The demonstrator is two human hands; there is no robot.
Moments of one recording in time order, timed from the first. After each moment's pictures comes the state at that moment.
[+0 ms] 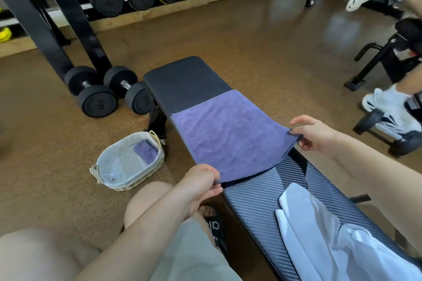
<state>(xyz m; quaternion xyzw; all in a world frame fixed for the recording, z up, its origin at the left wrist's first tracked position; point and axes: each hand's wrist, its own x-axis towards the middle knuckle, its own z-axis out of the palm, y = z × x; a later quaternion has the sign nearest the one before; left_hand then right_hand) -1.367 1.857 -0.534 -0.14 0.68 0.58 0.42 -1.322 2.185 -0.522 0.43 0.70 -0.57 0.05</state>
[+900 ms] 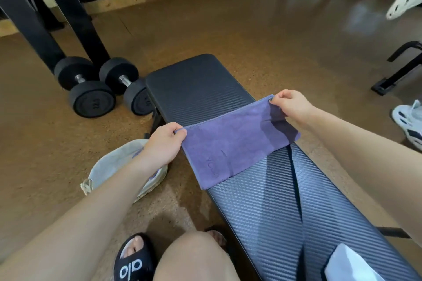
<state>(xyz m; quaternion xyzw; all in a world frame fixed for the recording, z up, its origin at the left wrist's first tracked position) -1.584 1.837 -0.562 0.09 0.89 0.40 0.19 -1.537 2.186 -0.565 0.34 0.81 -0.48 -0.02</state>
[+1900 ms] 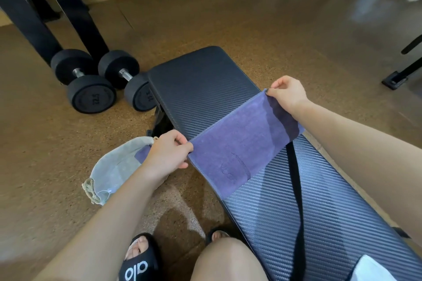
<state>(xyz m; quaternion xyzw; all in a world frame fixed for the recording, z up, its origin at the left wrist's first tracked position) -1.585 1.828 -0.581 0.00 0.84 0.46 0.27 -1.585 2.168 -0.587 0.36 0.83 -0.42 -0.09</state>
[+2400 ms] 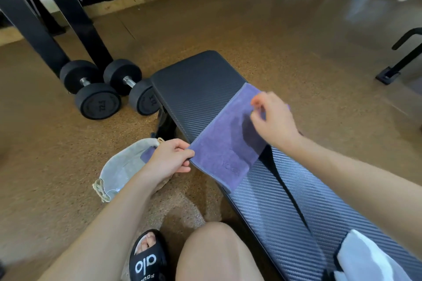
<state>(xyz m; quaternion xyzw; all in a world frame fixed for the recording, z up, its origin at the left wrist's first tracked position) -1.553 1.811 -0.557 0.01 0.81 0.48 0.34 -1.498 2.079 -0.566 0.13 0.94 -0.27 -0.17</state>
